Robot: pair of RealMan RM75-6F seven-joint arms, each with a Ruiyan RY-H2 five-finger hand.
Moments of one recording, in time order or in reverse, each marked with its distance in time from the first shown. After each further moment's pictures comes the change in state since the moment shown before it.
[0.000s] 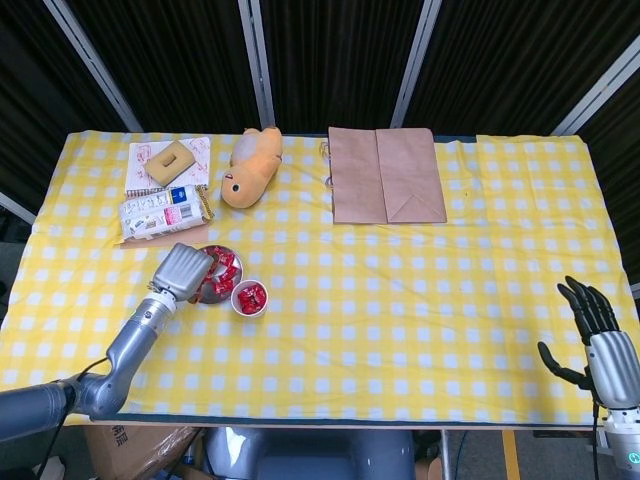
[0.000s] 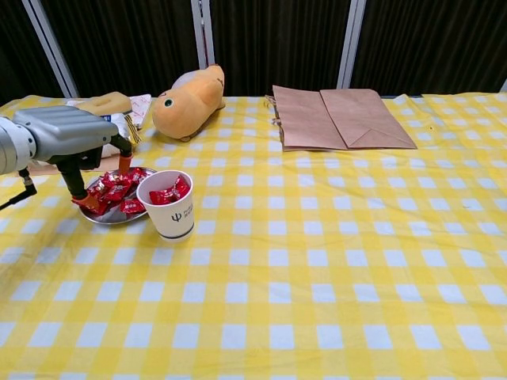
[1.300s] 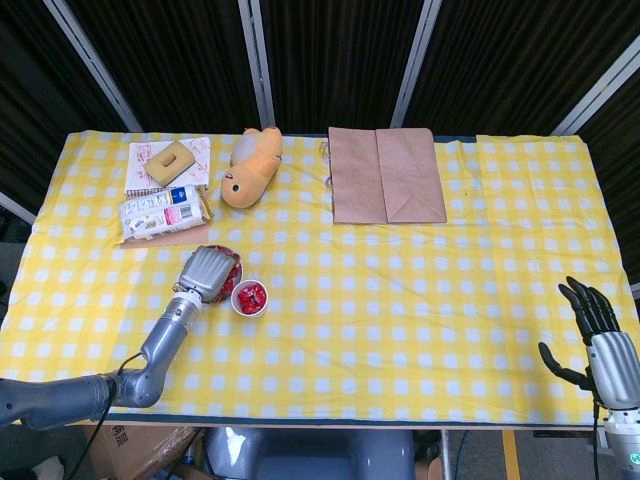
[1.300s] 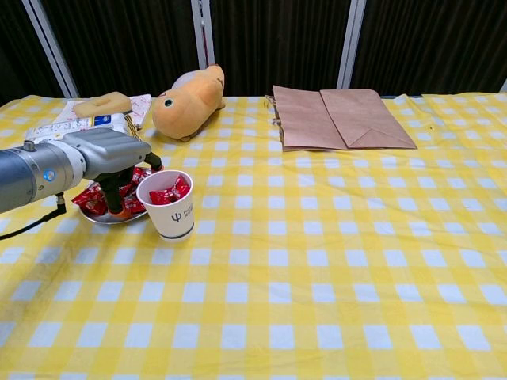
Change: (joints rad) left arm -0.083 -0.165 -0.003 0.135 -0.142 -0.002 0.051; right arm -0.001 0.004 -0.001 -0.005 0.003 -0.004 0.011
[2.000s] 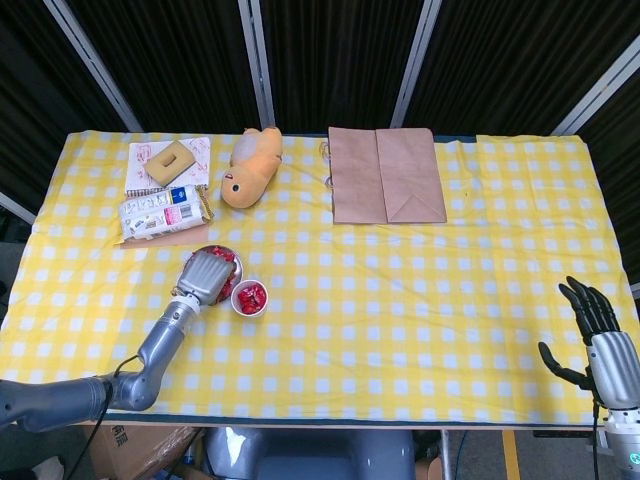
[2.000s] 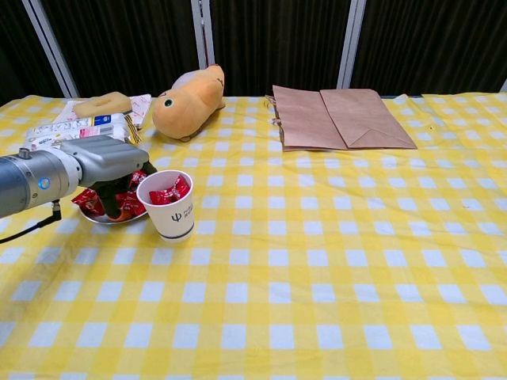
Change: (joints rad) left arm 0.008 0.005 0.032 0.000 0.022 -0.009 -0.028; right arm -0.001 0.000 0.001 -0.001 0.001 0.002 0.000
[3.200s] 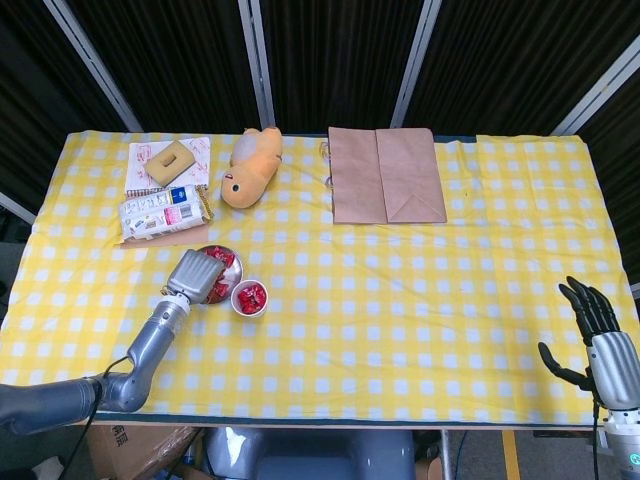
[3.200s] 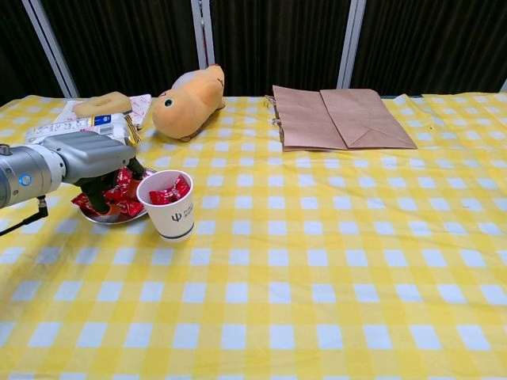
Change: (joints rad) left arm 0.018 0.036 0.016 -0.015 0.017 0.012 -0.013; right arm -0.002 0.002 -0.001 -0.003 -0.003 0.004 0.005
